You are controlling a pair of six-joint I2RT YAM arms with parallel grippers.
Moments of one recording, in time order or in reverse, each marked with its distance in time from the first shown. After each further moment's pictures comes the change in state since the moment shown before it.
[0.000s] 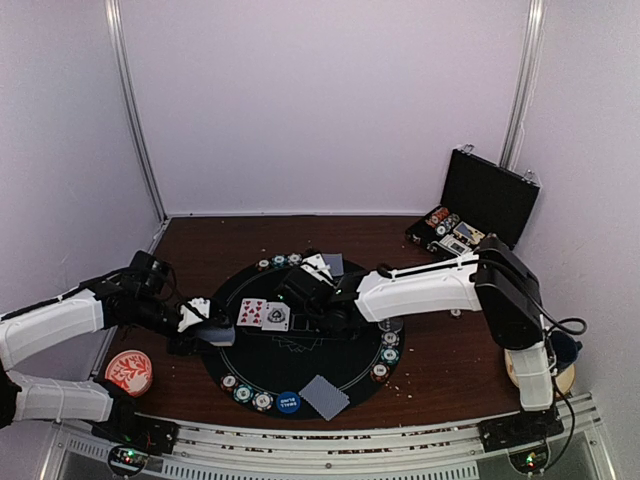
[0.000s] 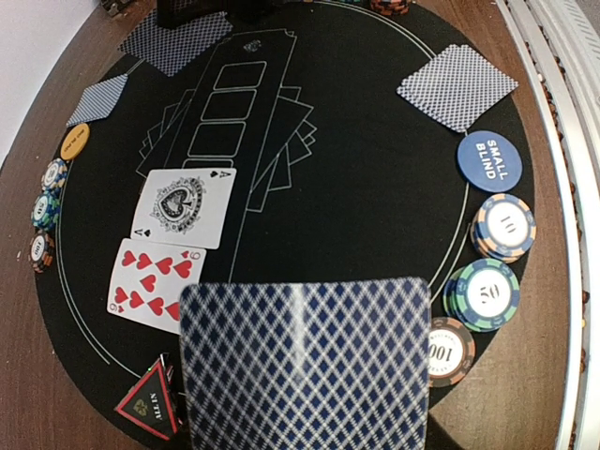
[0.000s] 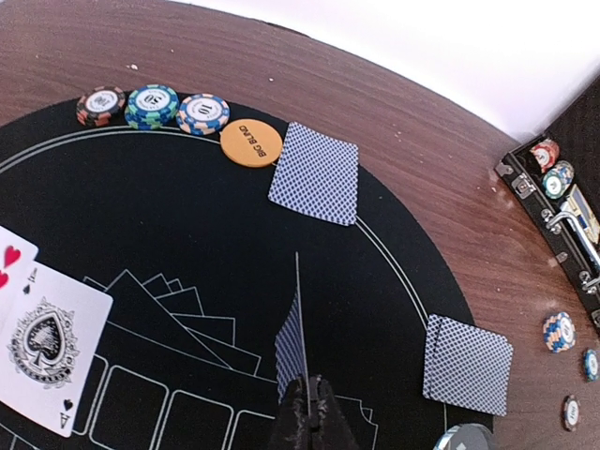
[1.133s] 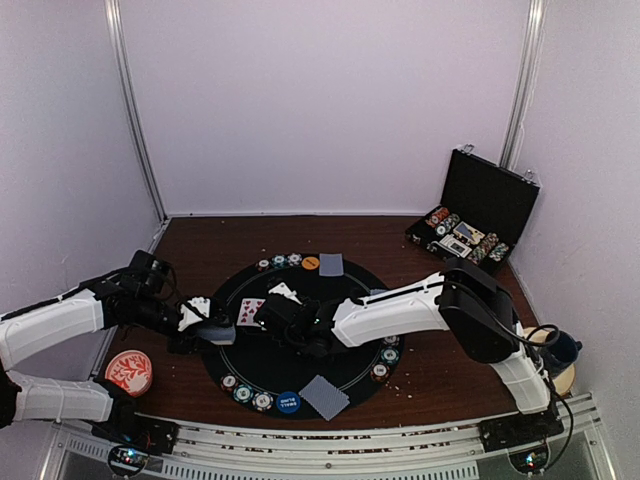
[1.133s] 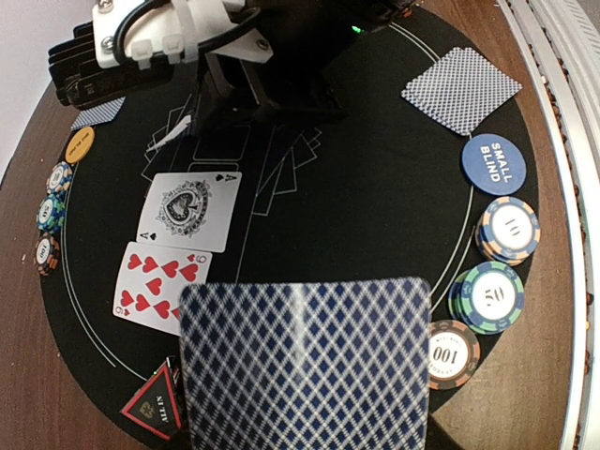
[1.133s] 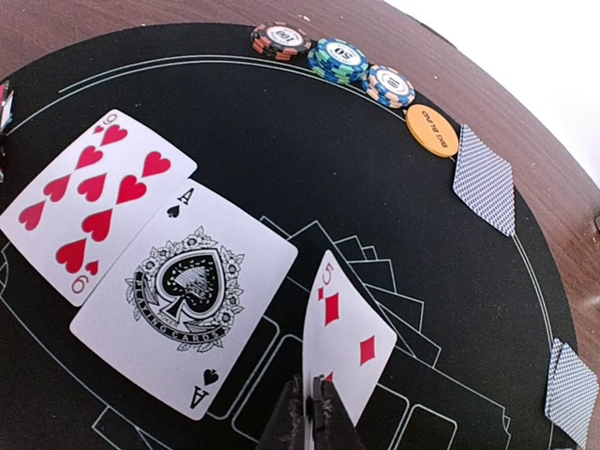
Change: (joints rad) left arm 0.000 0.000 0.000 0.013 0.000 0.000; right arm 0.072 0.148 0.057 0.170 -0.143 -0.206
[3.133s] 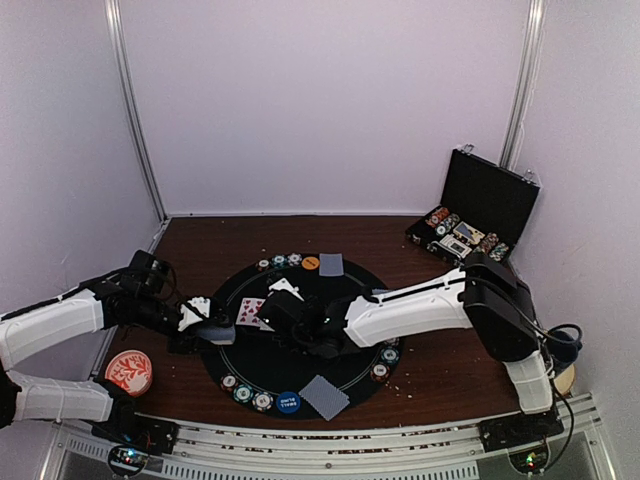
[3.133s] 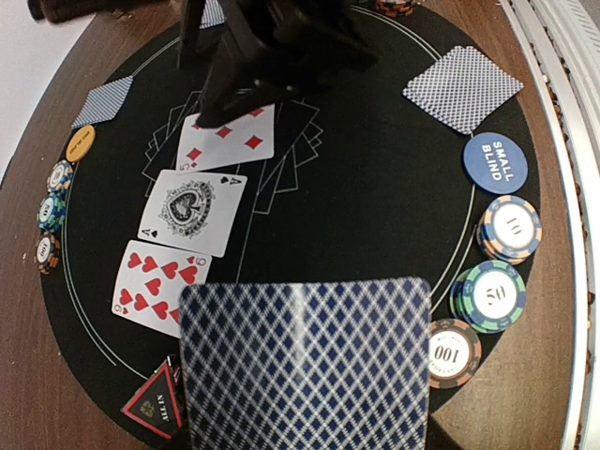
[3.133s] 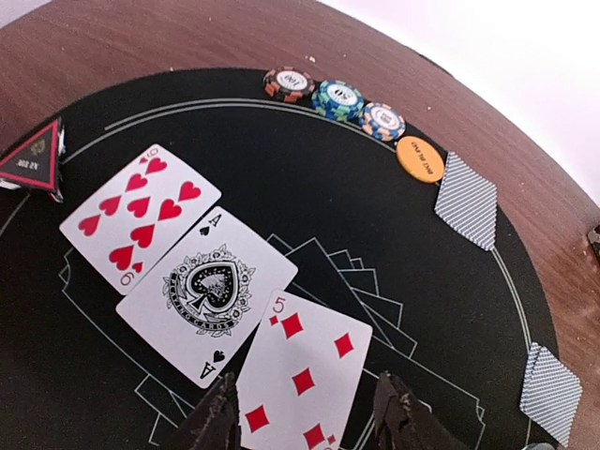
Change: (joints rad) left arm 0.000 0.000 0.000 0.000 -0.004 0.000; right arm 0.025 -0.105 -0.085 0.048 -0.013 -0.026
